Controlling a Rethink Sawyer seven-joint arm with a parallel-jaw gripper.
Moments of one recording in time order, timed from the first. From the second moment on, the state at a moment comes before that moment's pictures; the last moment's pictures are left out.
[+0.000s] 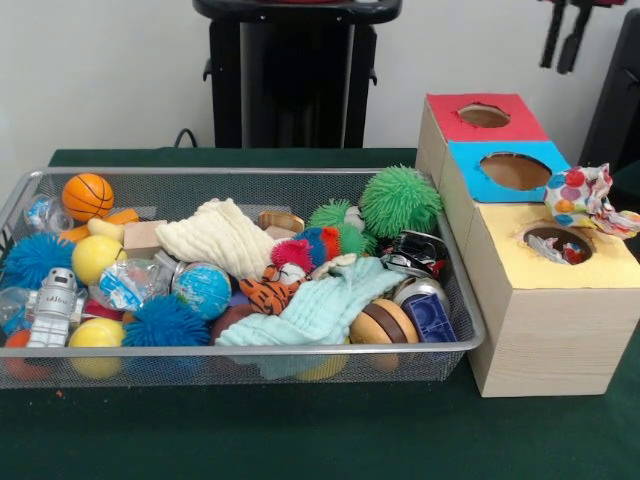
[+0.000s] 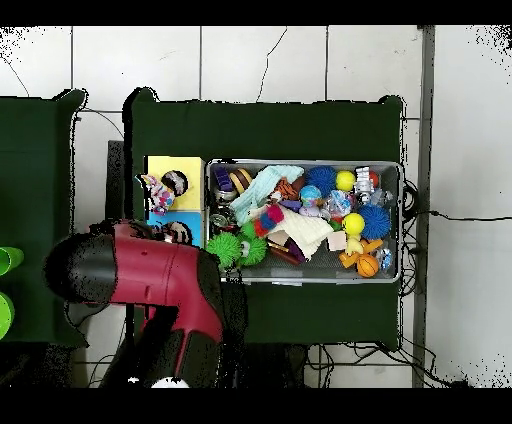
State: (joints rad) arm 0.37 -0.77 -0.38 1.65 0.34 0.67 1.84
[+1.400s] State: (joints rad) arm 0.59 -0.43 -0.44 1.58 0.45 0.54 2.02
